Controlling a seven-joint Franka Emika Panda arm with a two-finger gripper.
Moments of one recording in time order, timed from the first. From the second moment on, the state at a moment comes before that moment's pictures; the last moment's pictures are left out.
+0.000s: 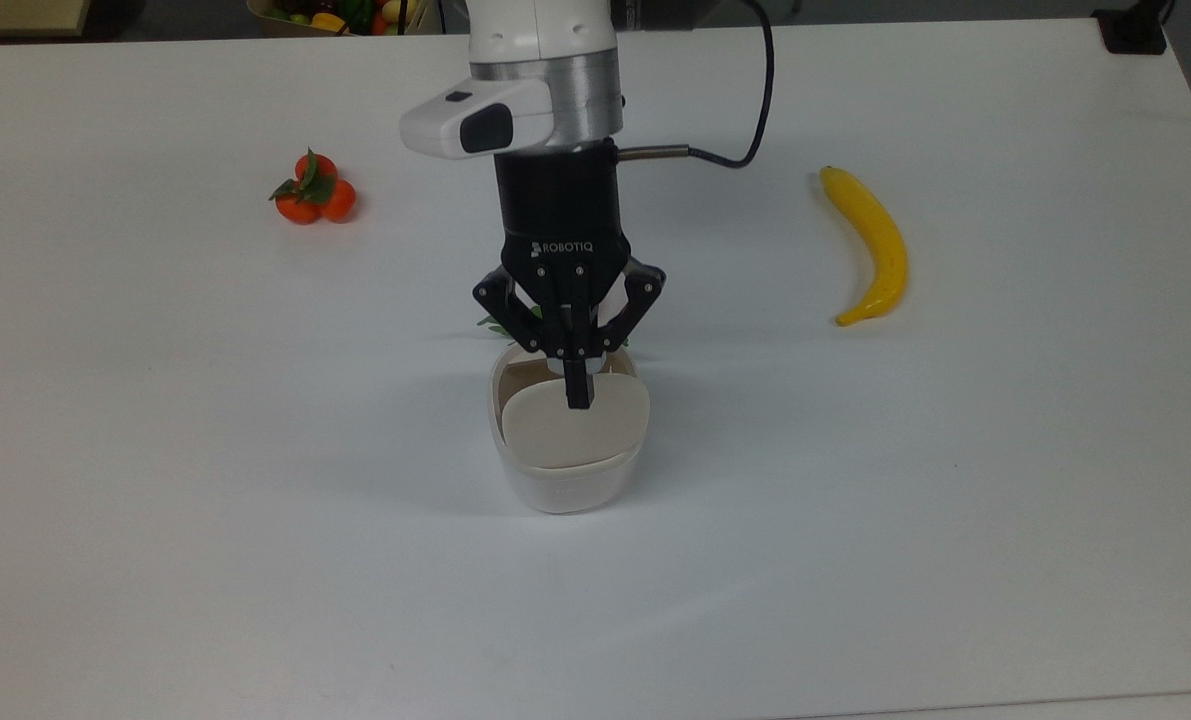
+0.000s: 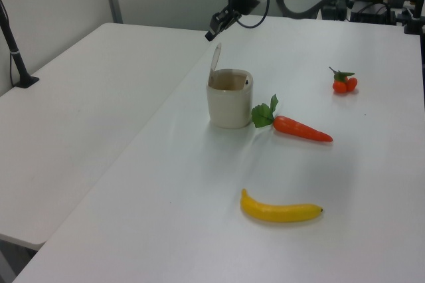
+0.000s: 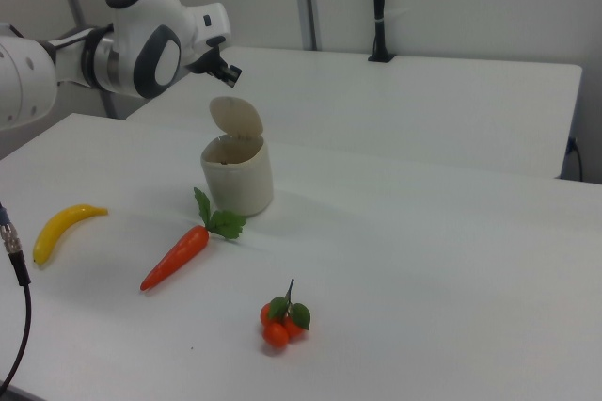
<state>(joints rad) 0.19 0.45 -0.03 -1.45 0.08 2.66 0.22</state>
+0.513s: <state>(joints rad) 0.19 0.49 -0.03 -1.43 0.03 2.68 0.22</state>
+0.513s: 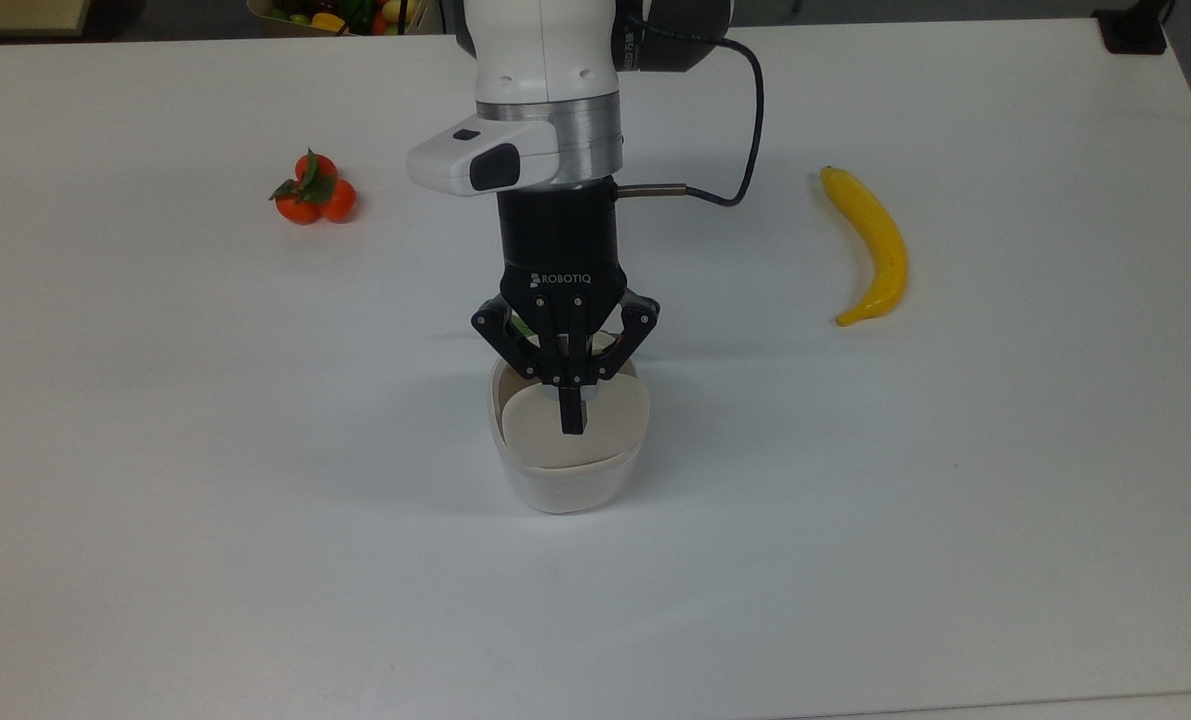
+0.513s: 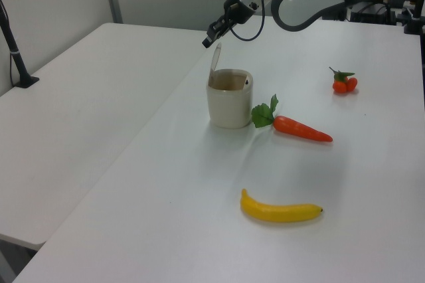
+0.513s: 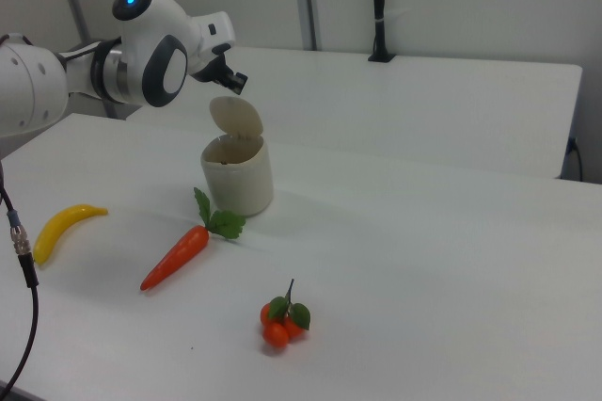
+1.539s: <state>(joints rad) 0.18 0.46 -0.04 -1.43 0.02 2.41 0.13</state>
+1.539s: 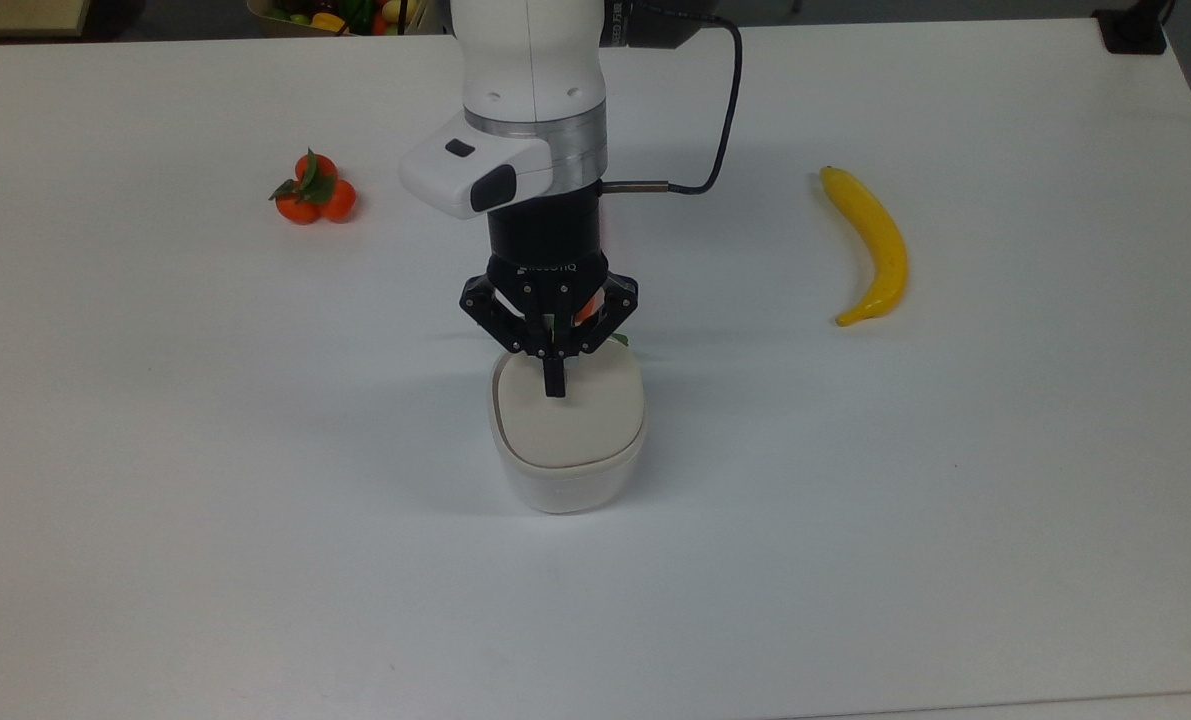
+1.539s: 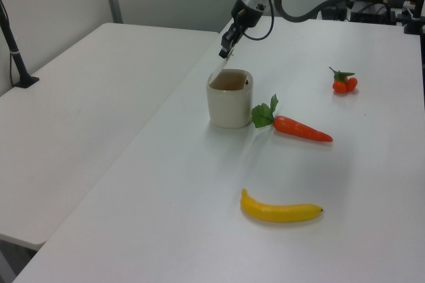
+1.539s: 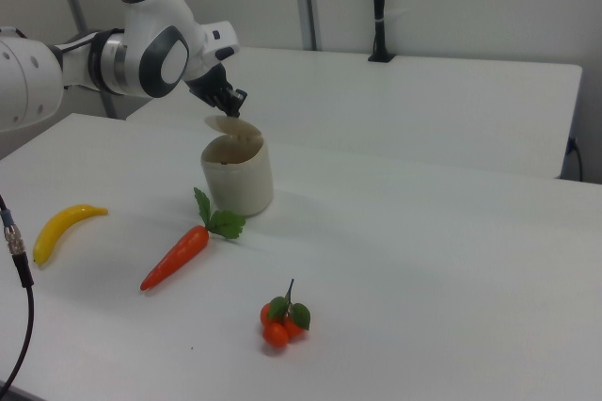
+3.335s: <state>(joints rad) 0.21 0.47 -0.03 -1.46 -0.04 2.24 0.10</state>
